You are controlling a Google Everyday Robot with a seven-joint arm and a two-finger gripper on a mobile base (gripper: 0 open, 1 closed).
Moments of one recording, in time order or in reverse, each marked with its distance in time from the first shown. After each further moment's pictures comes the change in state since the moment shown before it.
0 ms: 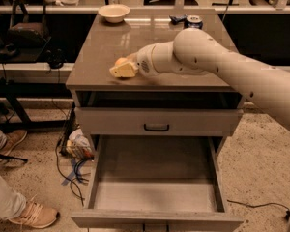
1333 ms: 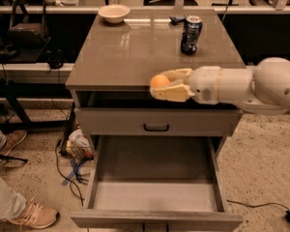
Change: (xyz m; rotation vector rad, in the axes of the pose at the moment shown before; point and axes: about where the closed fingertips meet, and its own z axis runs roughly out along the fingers) arm 0.043 0.043 -0.154 -0.138 -0.197 -0.039
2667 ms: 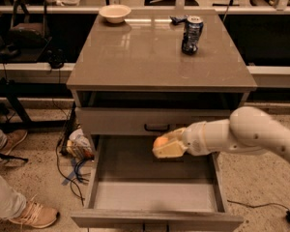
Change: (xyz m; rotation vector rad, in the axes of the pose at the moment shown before) arm 0.194 0.041 0.007 -0.024 0.349 0.225
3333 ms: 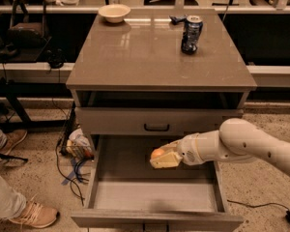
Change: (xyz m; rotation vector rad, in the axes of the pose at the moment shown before) arm 0.052 -0.001 0.036 -0.027 0.068 0.080
